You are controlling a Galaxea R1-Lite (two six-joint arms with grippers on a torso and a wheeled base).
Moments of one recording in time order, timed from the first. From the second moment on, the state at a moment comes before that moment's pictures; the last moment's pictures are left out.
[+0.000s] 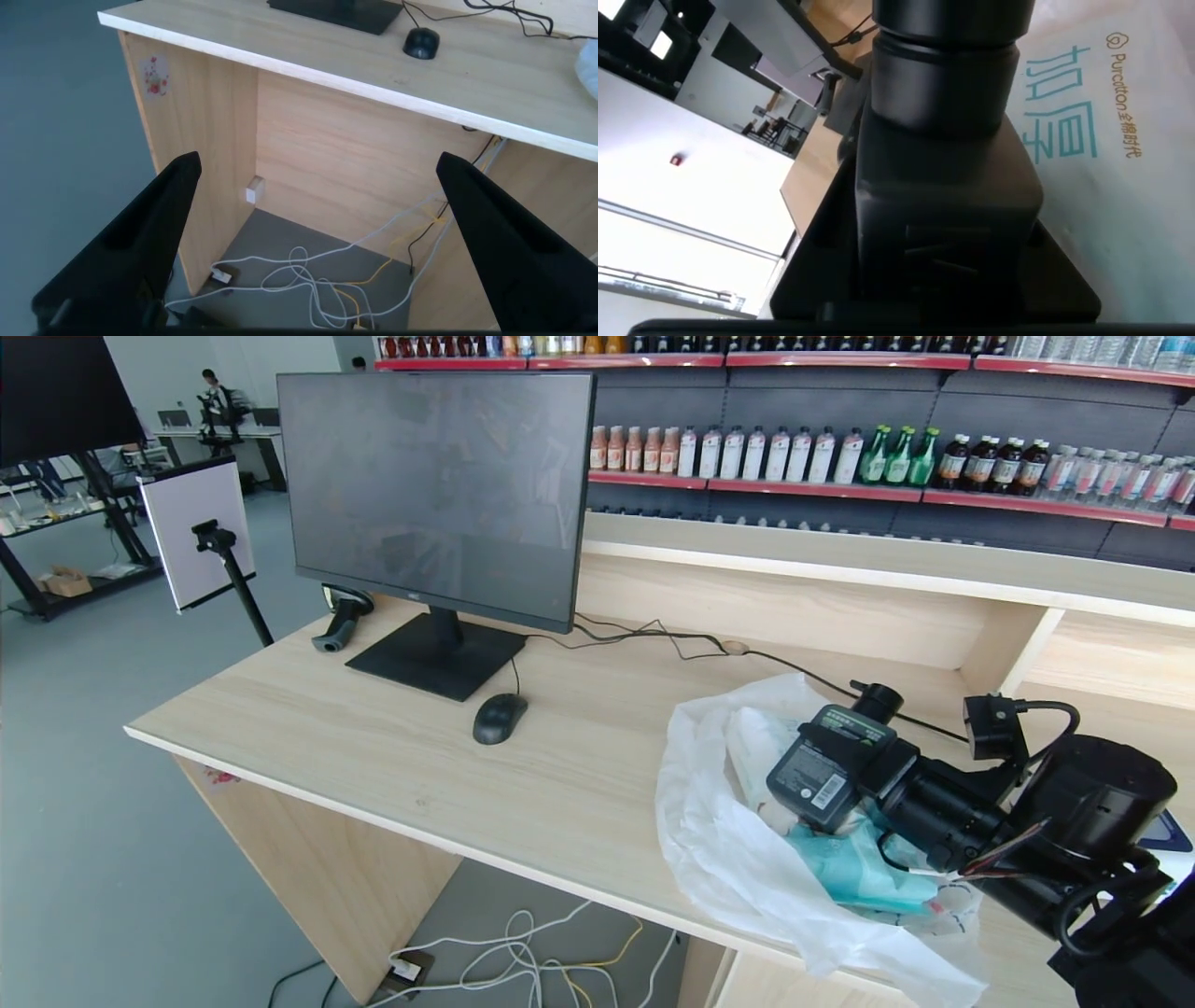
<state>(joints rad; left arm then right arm) 0.00 0.00 0.00 0.00 0.00 -0.03 0.29 1.90 -0.32 -1.57 0.23 0.84</state>
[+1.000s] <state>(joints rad) 0.00 0.00 0.00 0.00 0.00 -0.03 0.29 1.92 -0.29 -1.57 0.23 0.79</state>
